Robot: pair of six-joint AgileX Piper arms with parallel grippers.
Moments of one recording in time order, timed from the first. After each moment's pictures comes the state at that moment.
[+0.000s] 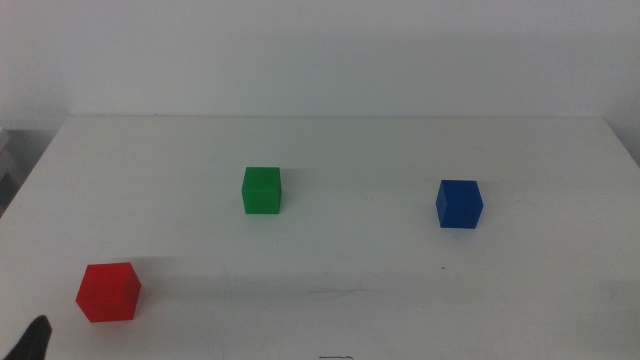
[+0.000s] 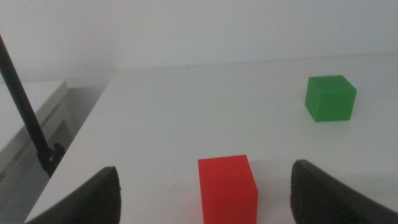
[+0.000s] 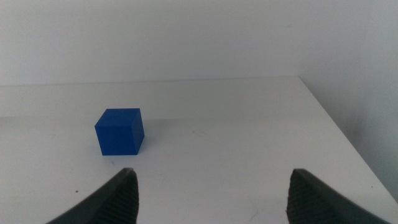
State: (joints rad) left arm 0.00 -0.01 0.02 -0.01 0.22 0.05; right arm 0.01 0.00 0.03 -0.03 0.19 0.07
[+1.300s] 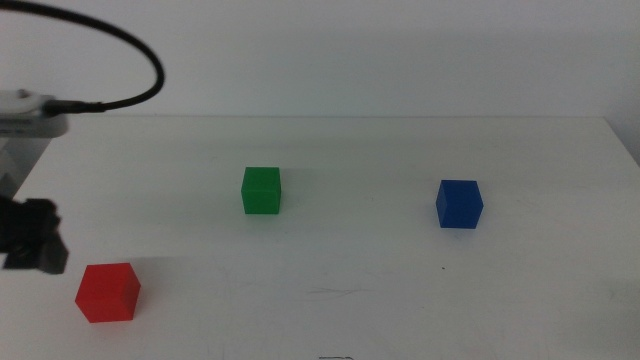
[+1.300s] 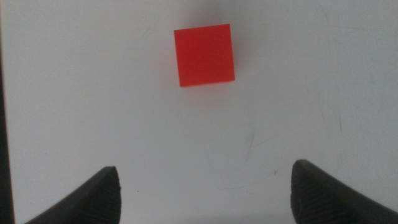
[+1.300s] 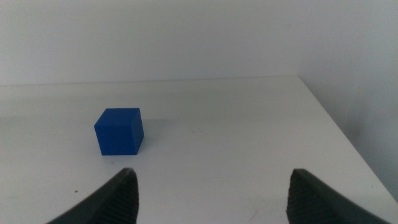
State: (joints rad) left arm 0.00 1.11 -1.01 -0.03 1.21 0.06; right arm 0.01 0.00 0.03 -0.03 0.19 0.07
